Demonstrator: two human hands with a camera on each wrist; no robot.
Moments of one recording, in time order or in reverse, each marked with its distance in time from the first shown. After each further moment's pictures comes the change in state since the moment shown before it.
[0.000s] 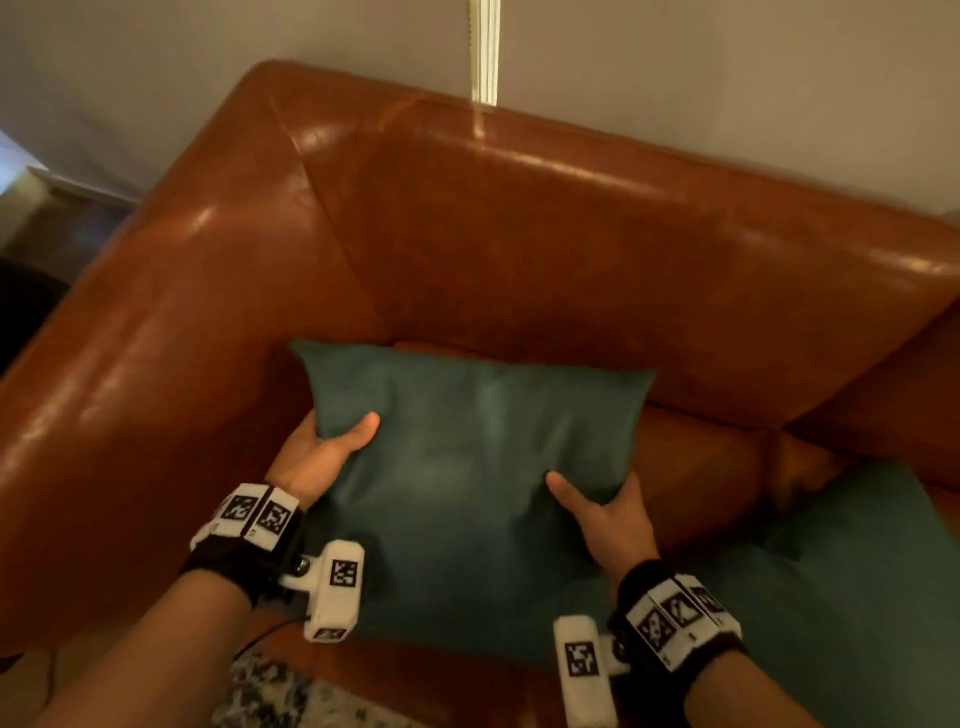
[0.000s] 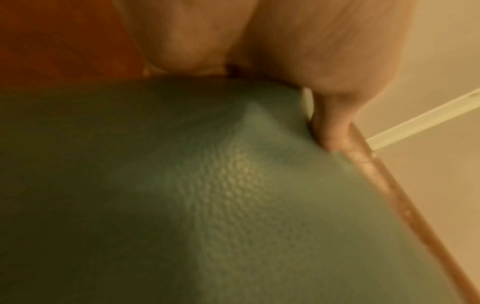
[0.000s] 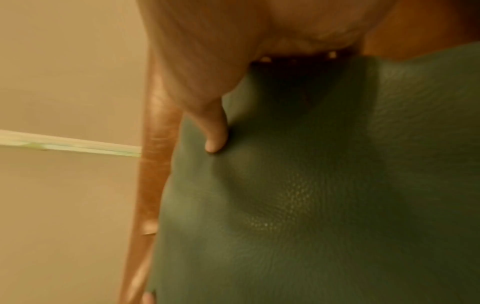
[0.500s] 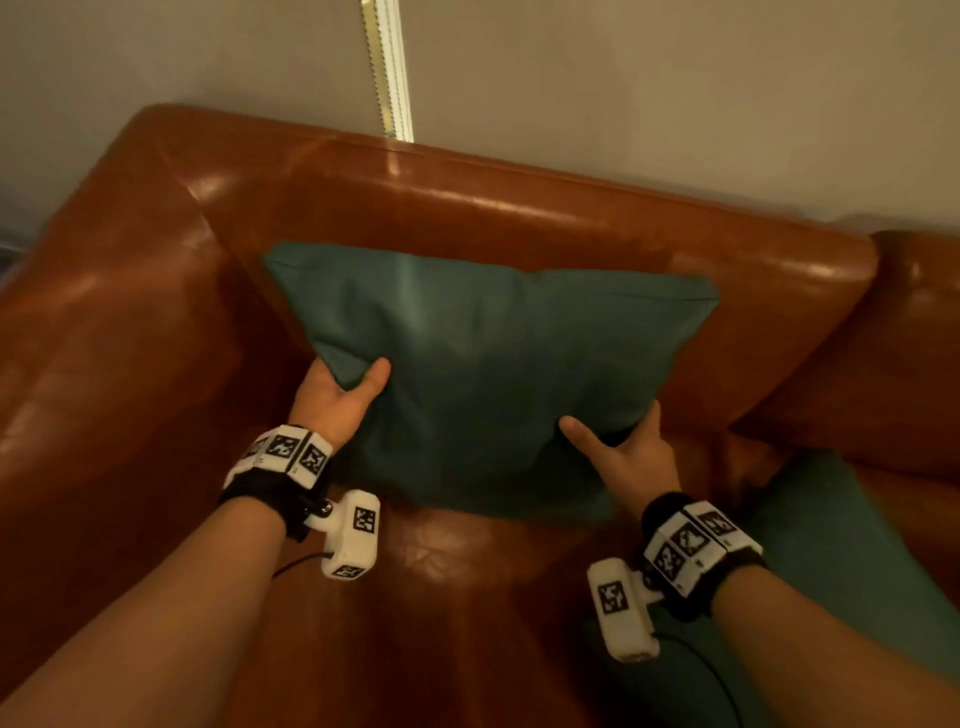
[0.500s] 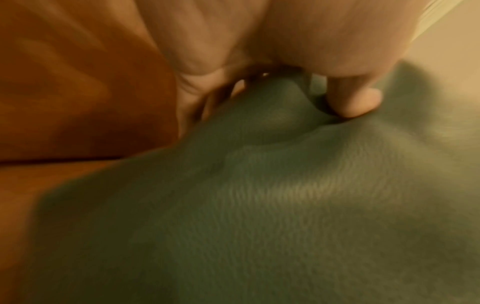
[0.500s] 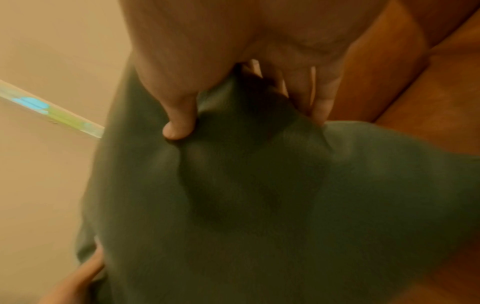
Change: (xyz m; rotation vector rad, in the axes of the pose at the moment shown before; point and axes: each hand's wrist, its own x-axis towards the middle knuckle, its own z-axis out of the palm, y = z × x) left_hand 0.067 0.081 0.086 0.299 0.018 0.329; right_hand 0.050 -0.074 -0.061 -0.132 0.144 -0.266
